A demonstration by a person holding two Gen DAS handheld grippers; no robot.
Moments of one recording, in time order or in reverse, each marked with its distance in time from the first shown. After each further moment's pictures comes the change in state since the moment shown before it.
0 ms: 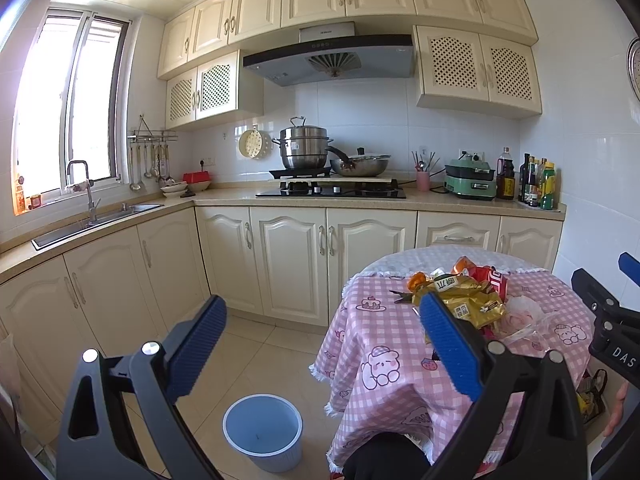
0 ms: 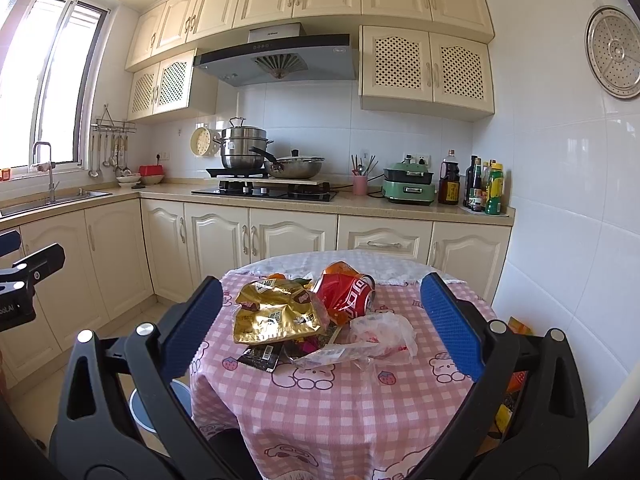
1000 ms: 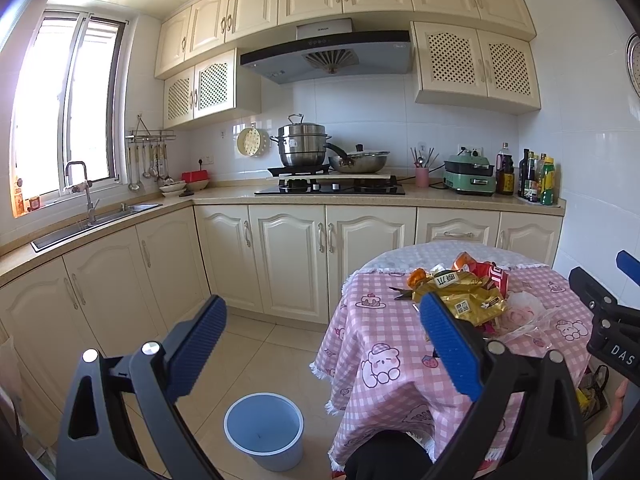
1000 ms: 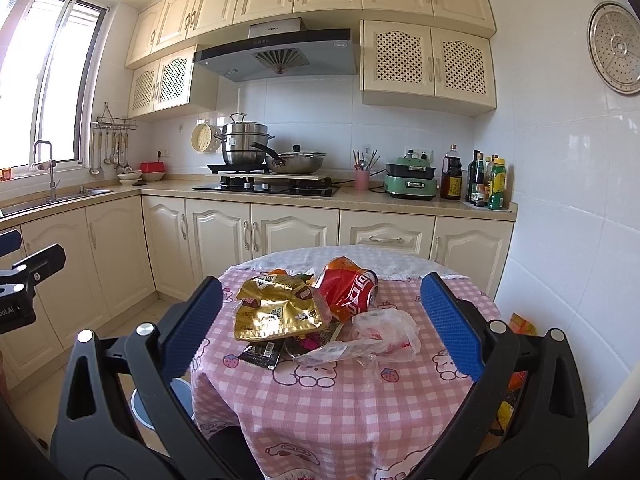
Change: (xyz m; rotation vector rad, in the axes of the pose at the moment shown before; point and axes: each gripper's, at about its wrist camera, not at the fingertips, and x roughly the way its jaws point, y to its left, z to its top) left arm 0.002 0.000 0.000 0.013 0.017 -0.003; right arm 0.004 -0.001 -0.010 0.004 0.018 0.007
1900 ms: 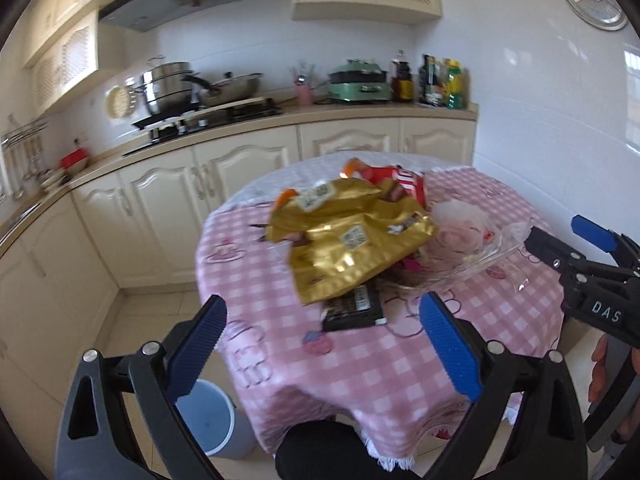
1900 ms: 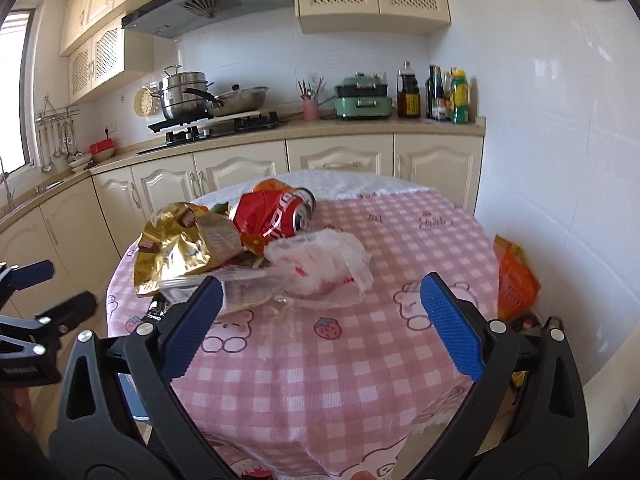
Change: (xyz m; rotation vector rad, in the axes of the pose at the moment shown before) left arm 0.138 -0.119 -0.043 0.232 0.253 -0.386; right arm 0.085 -0.081 -0.063 0.187 0.254 -0.109
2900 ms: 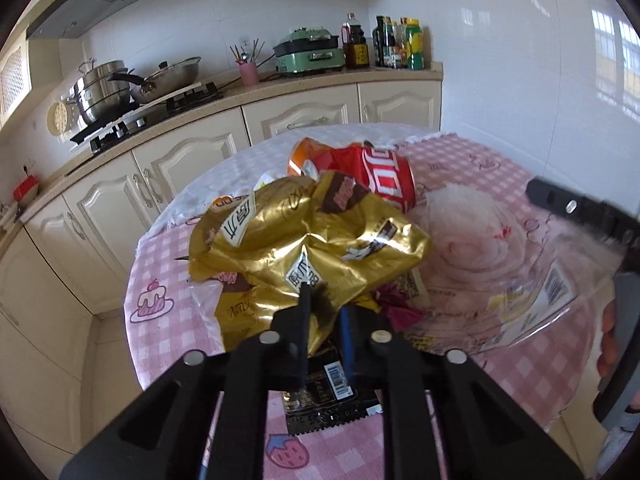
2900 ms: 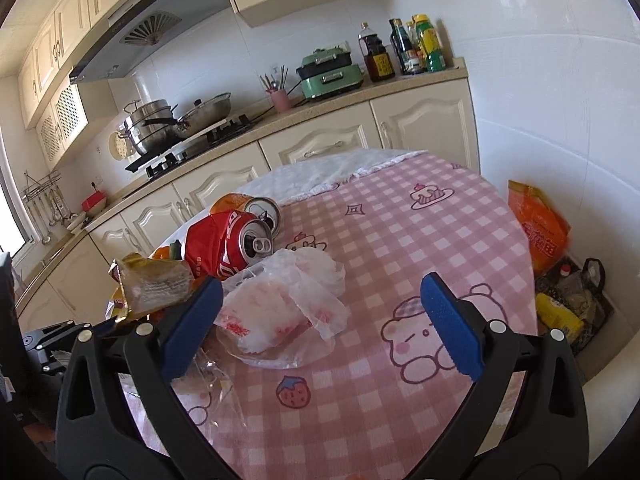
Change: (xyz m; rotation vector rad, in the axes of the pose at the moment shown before) left arm 0.090 -0.011 0.038 0.097 0.086 -0.129; right arm 0.075 -0.055 0.024 0.246 0.093 0.063
